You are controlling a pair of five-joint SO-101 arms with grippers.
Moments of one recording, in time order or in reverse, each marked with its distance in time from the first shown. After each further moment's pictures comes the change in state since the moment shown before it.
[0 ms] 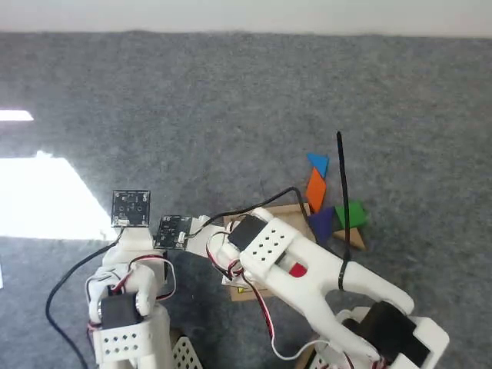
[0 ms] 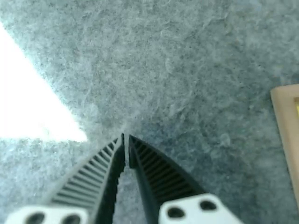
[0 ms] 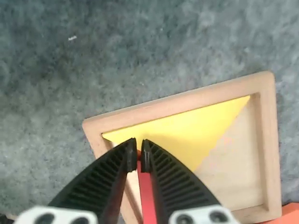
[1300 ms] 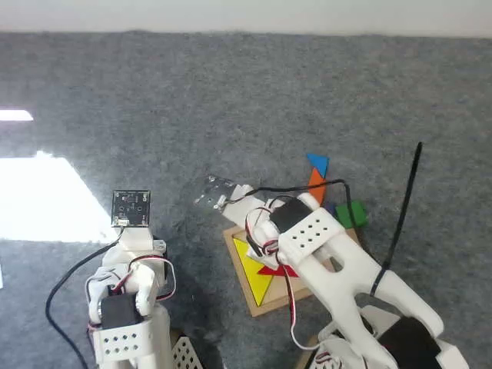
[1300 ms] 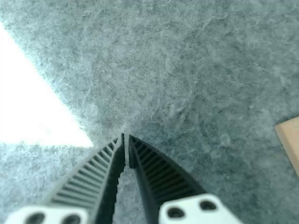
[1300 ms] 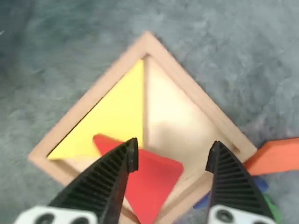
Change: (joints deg) left arm 0.0 0.0 0.0 0.0 0.0; right arm 13.5 -8.8 6.0 -3.3 -3.6
